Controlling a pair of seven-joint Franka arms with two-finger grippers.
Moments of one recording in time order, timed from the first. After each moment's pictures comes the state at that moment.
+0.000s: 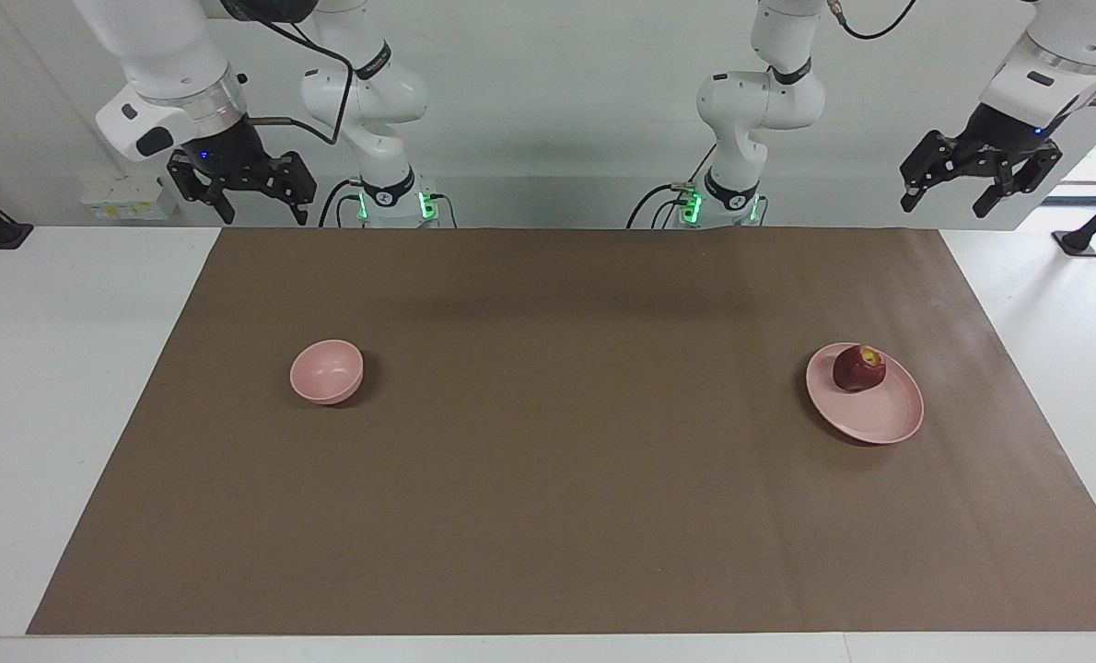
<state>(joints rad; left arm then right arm) -0.13 -0.06 0.16 -1.50 -0.02 1.46 0.18 -0.01 0.01 0.01 -1.48 -0.02 1.39 0.03</state>
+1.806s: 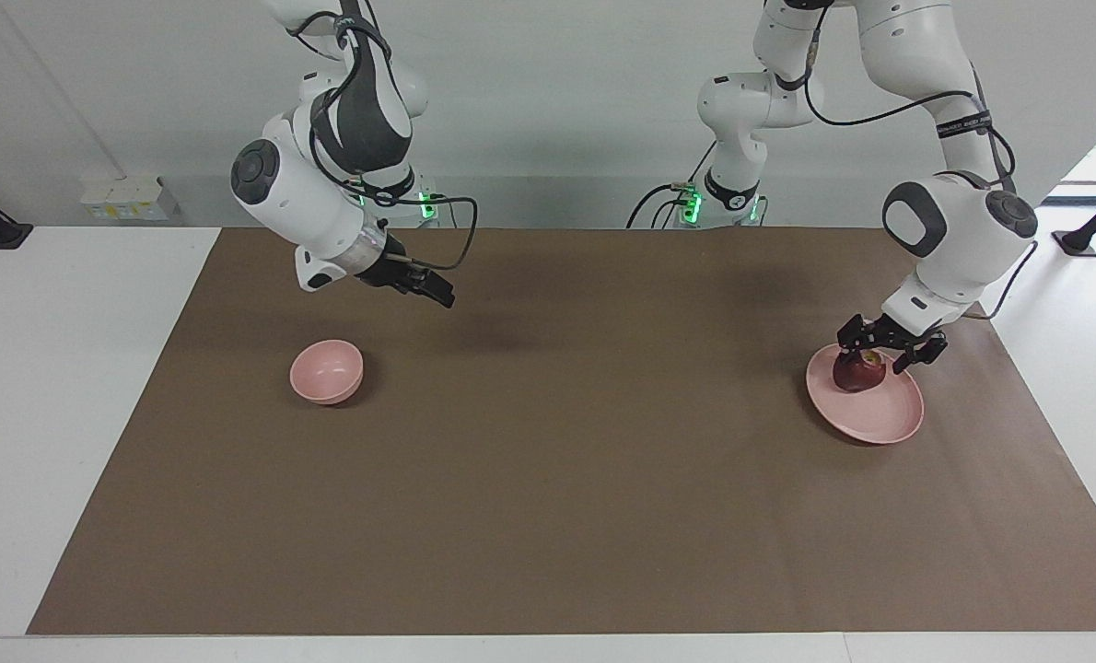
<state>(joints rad) -0.02 0.12 0.17 -2.16 -0.15 2.32 0.50 0.13 0.04 0.02 -1.97 0.47 1.82 0.51</state>
